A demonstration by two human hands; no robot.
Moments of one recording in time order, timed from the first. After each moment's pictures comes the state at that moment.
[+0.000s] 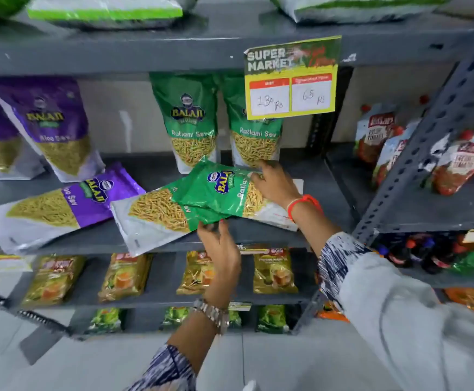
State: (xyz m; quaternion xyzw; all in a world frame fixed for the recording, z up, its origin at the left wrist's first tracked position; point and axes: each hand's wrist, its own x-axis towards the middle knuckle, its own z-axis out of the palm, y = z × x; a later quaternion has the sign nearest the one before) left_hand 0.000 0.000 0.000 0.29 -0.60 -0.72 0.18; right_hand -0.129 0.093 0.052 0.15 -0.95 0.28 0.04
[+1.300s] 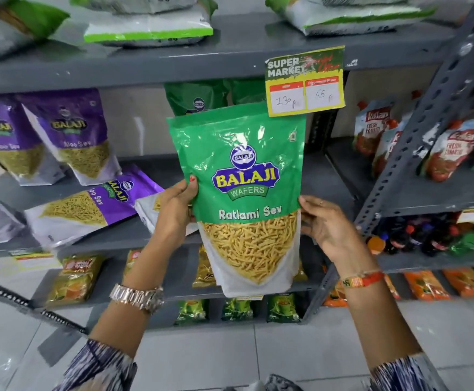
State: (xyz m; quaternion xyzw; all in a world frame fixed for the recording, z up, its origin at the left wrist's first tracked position) left_hand 0.037 -0.114 0.102 0.06 -0.66 -0.75 0.09; right_hand 0.022 0.139 0.067 0.00 -0.53 0.84 -0.12
